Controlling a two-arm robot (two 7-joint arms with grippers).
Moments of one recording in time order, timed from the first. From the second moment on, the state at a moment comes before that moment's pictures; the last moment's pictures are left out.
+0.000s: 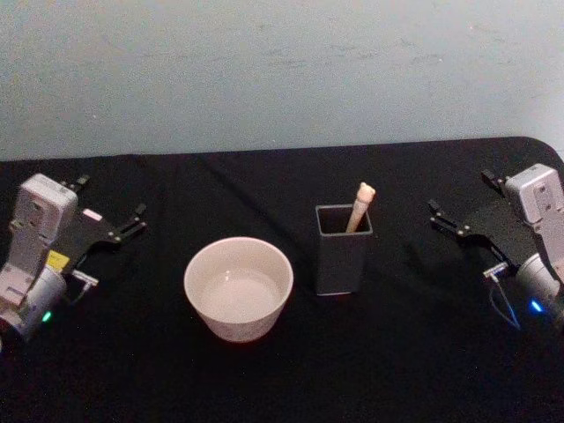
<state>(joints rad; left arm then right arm) -0.20 0.60 0.45 -1.41 -0.25 -0.12 0.03 0.20 0.60 -0.45 -1.41 0.25 -0.12 -0.03</state>
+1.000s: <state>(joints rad) -0.20 0.60 0.45 -1.41 -0.25 -0.12 0.03 0.20 0.60 -0.45 -1.41 0.25 -0.12 -0.03</state>
